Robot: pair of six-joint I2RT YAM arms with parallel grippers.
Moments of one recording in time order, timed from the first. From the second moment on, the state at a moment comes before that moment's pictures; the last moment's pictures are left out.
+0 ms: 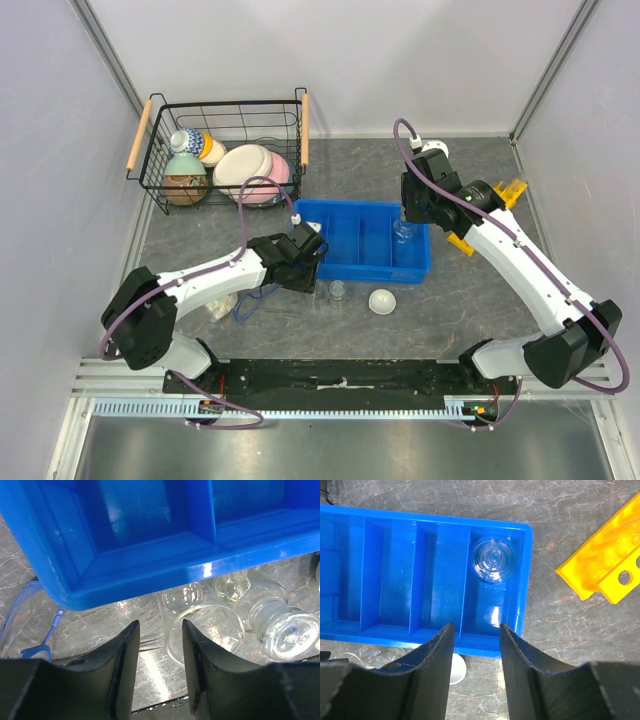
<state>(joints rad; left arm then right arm) -0.83 1.47 0.95 -0.60 -0.13 -0.56 0.53 1.36 1.43 -0.91 0.33 0.40</state>
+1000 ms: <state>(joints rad) -0.85 1.31 1.16 -0.86 -0.16 -0.54 0.53 1.30 1.39 -0.91 0.33 0.40</state>
